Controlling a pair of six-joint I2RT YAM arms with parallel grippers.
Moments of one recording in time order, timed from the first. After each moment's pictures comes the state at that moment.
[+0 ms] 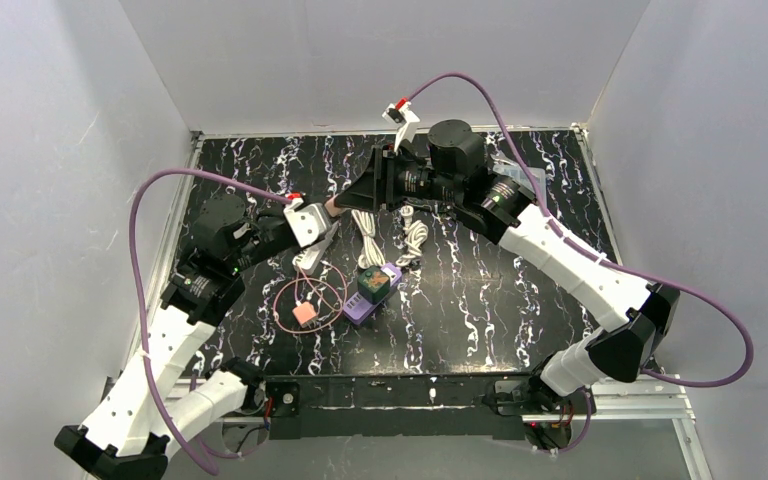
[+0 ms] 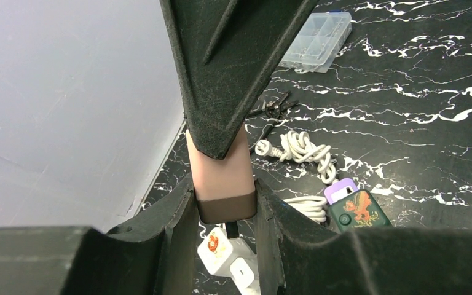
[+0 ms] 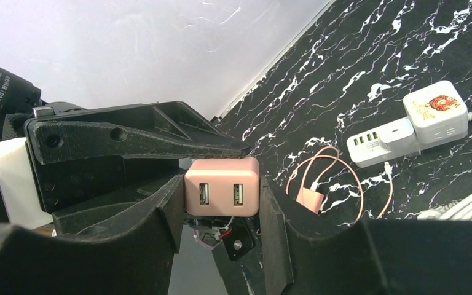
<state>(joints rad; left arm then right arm) -0.48 0.84 1.04 -0.33 0.50 0.62 0.85 1.48 1.59 -0.29 -0.44 0.63</state>
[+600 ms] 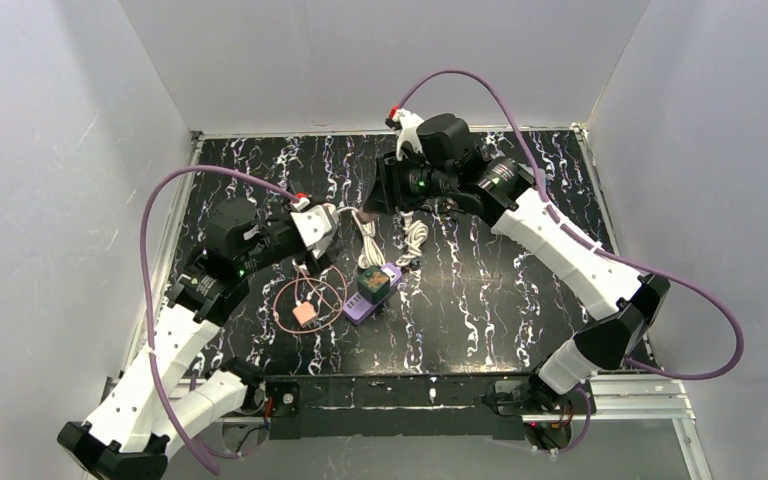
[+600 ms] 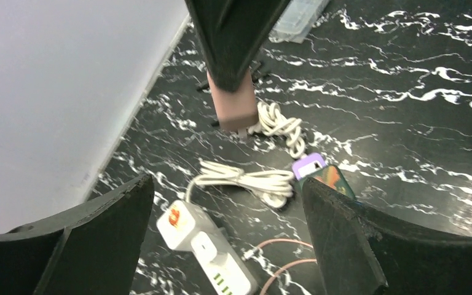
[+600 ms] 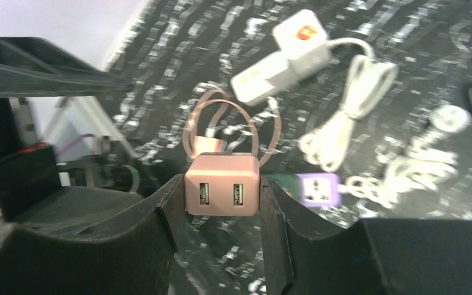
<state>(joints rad) -0.48 0.84 1.00 -0.38 0.49 0.57 0.82 1.56 1.75 -0.69 -0.28 0.40</state>
